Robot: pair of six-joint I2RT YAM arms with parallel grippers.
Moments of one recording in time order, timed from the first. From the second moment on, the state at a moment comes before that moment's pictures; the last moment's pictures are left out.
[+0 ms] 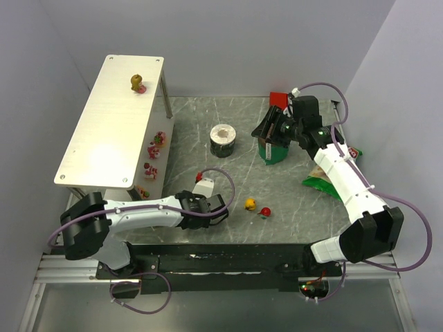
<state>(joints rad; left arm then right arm) -1.18 1.47 0.94 -0.79 -0.59 -0.89 0.27 1.38 1.37 -0.62 -0.26 0.62</state>
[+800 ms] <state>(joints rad) -1.17 1.53 0.88 -0.71 -0.57 -0.93 0.27 1.39 1.37 -0.63 -0.27 0.61</state>
